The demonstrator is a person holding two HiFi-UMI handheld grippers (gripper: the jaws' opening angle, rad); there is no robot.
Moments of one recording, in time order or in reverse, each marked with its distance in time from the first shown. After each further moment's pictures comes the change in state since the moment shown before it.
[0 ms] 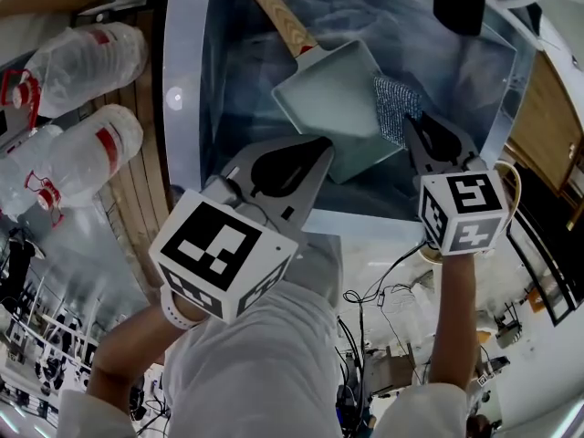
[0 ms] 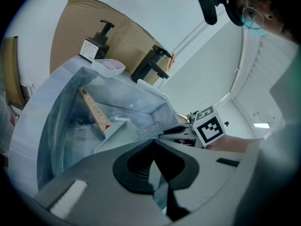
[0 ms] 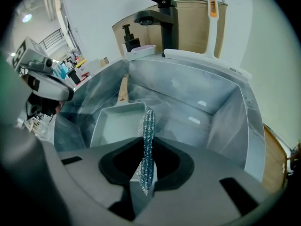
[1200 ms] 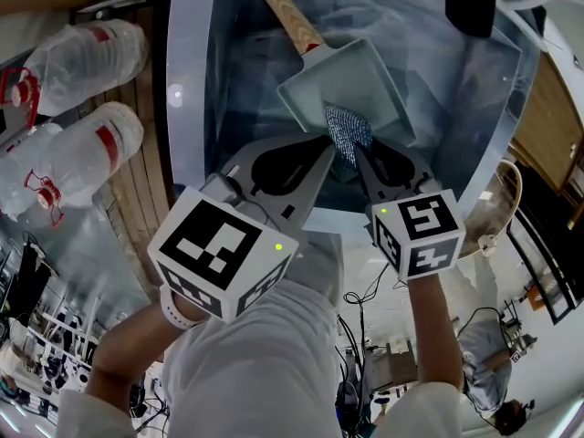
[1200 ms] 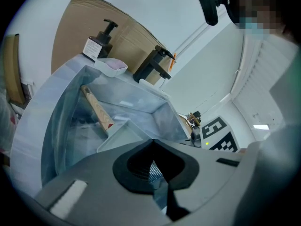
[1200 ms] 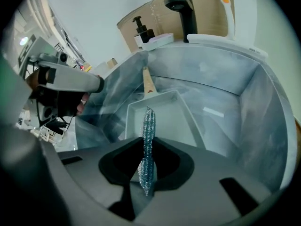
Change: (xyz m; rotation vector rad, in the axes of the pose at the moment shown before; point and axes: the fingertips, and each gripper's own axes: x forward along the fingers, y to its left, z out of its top) left arm -0.005 0.006 -0.001 -0.014 0.005 -0.006; right arm 0.010 0.091 -0.017 0.094 0.046 0.155
